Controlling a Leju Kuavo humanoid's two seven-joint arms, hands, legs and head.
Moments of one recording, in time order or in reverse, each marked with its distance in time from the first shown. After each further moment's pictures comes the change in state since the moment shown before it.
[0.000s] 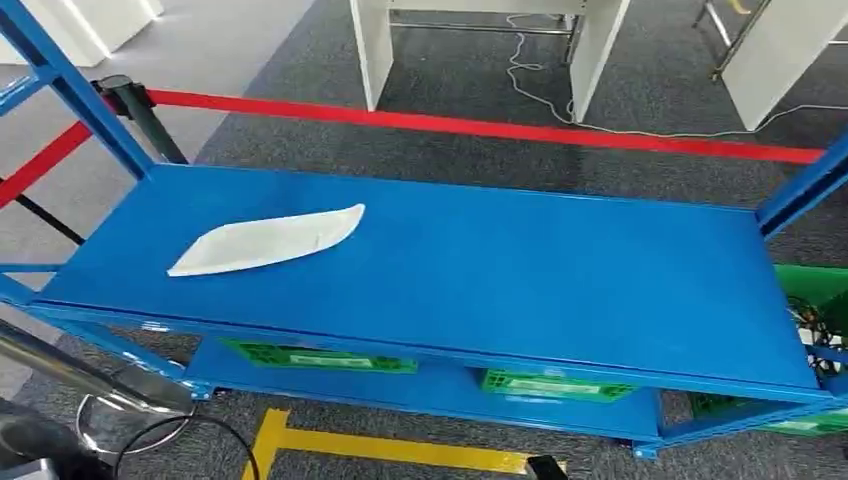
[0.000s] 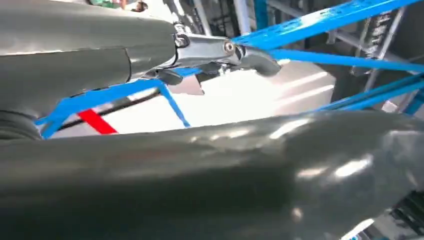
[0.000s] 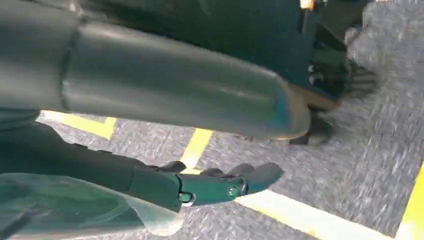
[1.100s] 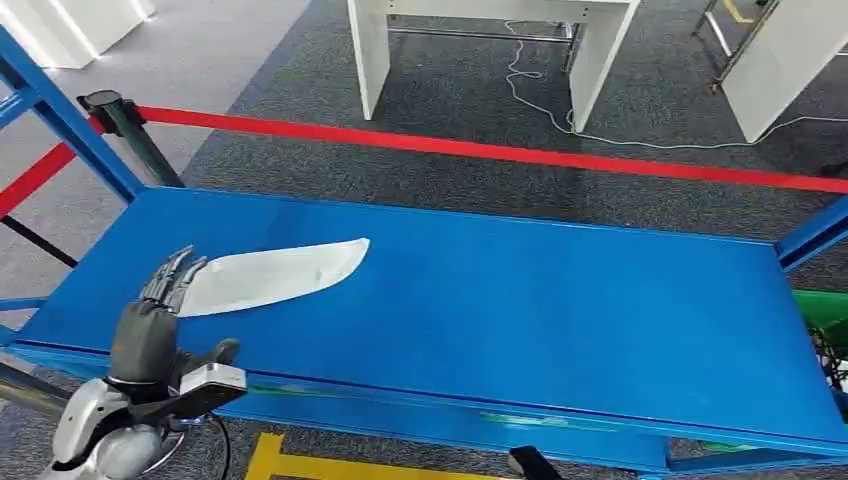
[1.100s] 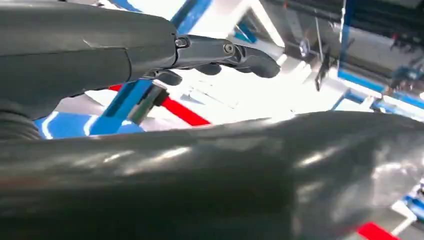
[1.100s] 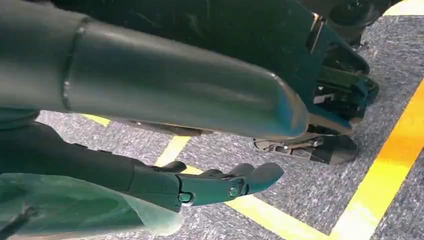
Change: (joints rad) left arm -0.332 0.269 -0.239 0.396 -0.325 -0.260 0.312; right arm -0.043 -0.003 0.034 -0.002 0.068 0.068 0.060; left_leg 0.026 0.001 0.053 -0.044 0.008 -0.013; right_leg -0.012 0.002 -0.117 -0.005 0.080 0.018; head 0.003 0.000
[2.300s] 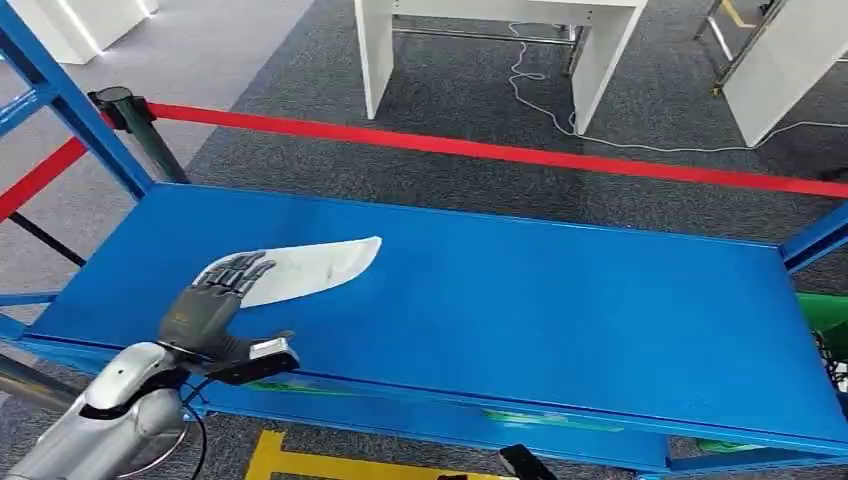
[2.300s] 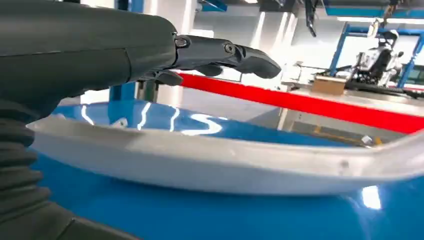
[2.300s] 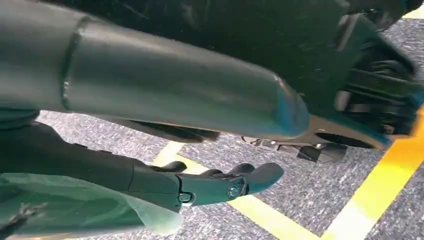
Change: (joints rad) left arm -0.218 0.042 -0.139 0.344 -0.162 -0.082 0.088; right arm -0.010 0.001 0.026 -0.005 0.056 0.008 0.015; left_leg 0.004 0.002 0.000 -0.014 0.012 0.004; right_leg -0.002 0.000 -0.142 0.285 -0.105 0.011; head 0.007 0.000
